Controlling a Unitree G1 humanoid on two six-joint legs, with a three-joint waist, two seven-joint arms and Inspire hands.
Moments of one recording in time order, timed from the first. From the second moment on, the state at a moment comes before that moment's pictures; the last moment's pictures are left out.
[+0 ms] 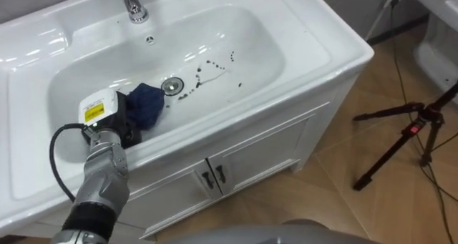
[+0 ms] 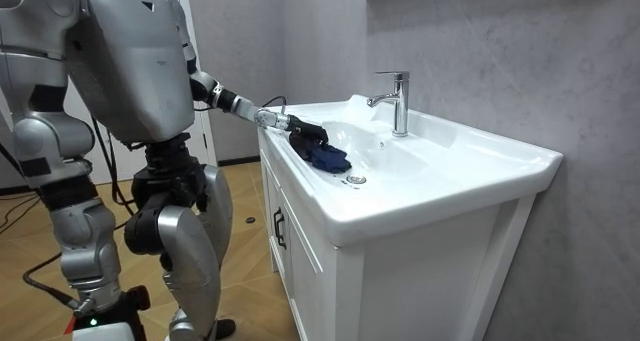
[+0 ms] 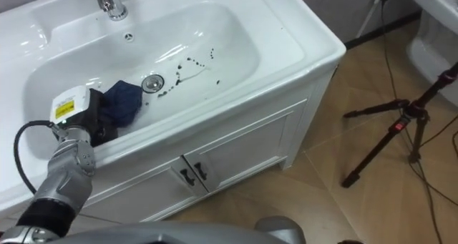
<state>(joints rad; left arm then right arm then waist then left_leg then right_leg) -0.04 0.26 -0.13 0.54 0.91 0.28 0.21 0.12 -0.30 0.06 1.20 -0.20 0.22 0.06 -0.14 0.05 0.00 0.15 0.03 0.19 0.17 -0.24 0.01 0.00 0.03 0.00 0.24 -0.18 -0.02</state>
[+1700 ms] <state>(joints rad) -0.47 0.19 -0.28 0.79 0.79 0.29 0.26 0.06 -0.28 0.10 1.29 -0.06 0.23 0.08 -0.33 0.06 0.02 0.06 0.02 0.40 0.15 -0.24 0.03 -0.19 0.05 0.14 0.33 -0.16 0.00</state>
